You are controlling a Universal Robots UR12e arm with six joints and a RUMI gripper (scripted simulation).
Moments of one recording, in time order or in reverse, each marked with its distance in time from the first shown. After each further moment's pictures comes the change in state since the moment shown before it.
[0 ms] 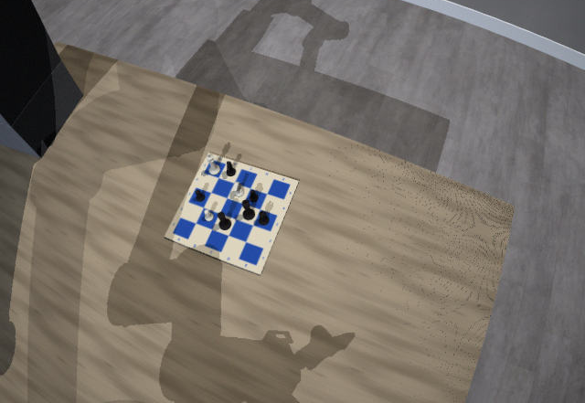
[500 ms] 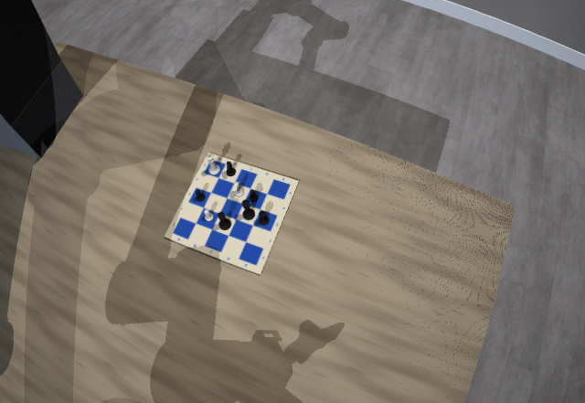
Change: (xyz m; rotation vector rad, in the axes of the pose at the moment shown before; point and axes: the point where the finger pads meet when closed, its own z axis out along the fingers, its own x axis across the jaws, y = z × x) arm 0.006 0.023 -0.001 -0.031 -0.038 -0.095
